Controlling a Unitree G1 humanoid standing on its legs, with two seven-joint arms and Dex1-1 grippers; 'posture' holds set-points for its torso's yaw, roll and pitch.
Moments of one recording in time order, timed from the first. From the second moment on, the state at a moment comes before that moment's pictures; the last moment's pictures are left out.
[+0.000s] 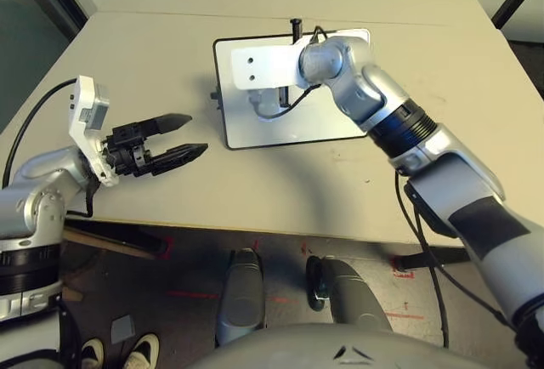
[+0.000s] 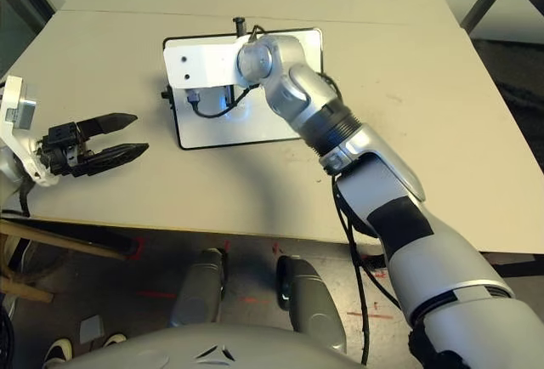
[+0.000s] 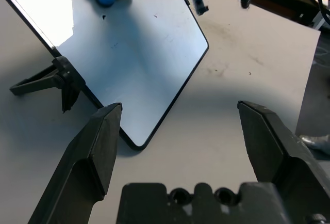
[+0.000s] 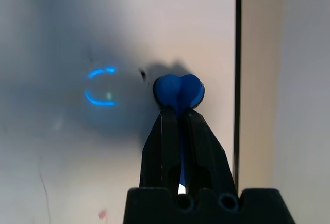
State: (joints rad) left arm -0.27 0.82 0.26 -0.02 -0.69 0.55 -1.18; right arm -1.20 -0.25 0.53 0.46 -0.52 0.29 0.80
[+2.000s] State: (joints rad) left arm -0.23 0.81 0.29 -0.06 -0.70 0.57 -1.15; right arm -1.18 -0.14 0.57 0.49 -0.57 0.21 0.84
